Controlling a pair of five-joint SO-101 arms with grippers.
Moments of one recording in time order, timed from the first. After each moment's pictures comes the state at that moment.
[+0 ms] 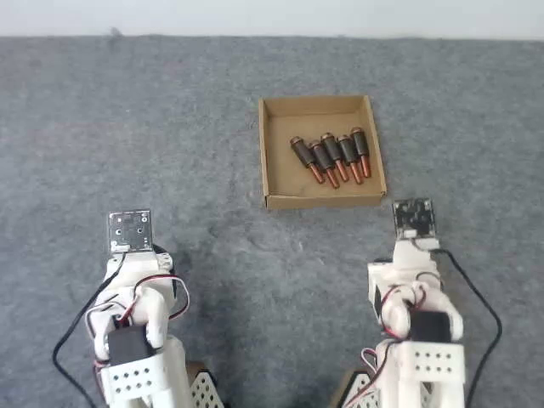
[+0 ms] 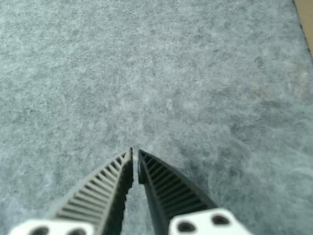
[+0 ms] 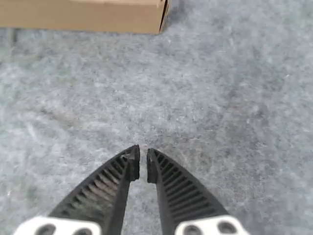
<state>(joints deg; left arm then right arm) -19.2 -103.3 97.3 64.0 -2.9 -1.4 -87.6 91.3 58.3 5.8</state>
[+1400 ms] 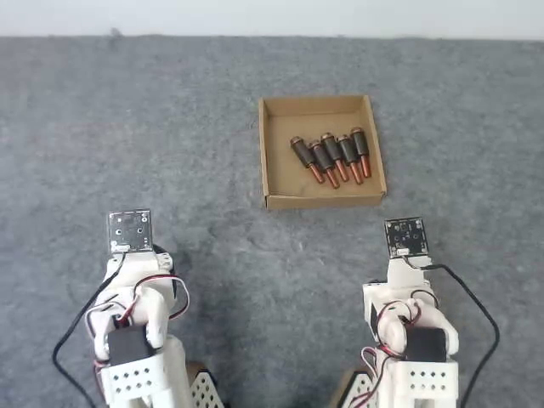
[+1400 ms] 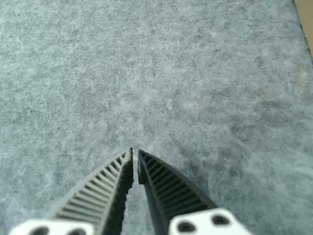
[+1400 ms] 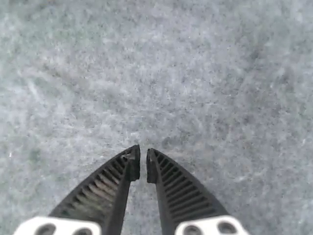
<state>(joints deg) -19.2 -103.3 97.3 64.0 -2.9 -2.6 -102.3 95.4 74.8 5.8</state>
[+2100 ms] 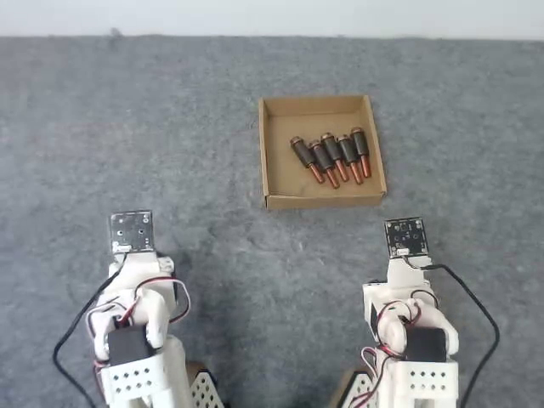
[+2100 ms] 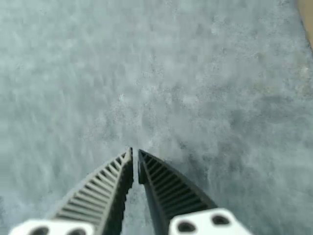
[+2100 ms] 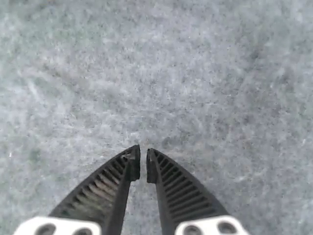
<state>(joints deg) -19.2 -103.3 97.3 68.9 -2.9 -2.6 -102.3 95.4 74.8 5.8</state>
